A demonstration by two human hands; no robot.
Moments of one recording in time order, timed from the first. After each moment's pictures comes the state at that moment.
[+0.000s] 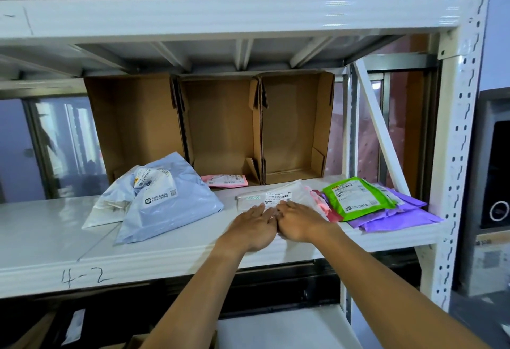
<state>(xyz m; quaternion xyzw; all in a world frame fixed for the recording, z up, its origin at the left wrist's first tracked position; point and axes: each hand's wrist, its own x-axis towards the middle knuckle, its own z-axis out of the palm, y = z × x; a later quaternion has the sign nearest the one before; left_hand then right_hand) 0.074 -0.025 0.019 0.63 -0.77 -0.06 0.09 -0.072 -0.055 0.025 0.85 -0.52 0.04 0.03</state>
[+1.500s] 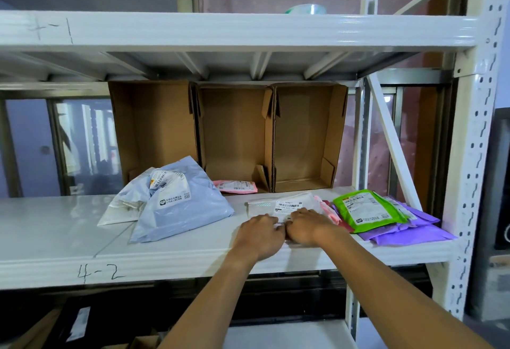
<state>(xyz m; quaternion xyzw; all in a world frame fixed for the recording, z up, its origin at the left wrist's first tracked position) 0.073 -0.002 0.024 0.64 -0.73 -0.05 0.23 -0.065 -0.041 0.045 0.81 -0.59 -0.01 0.01</state>
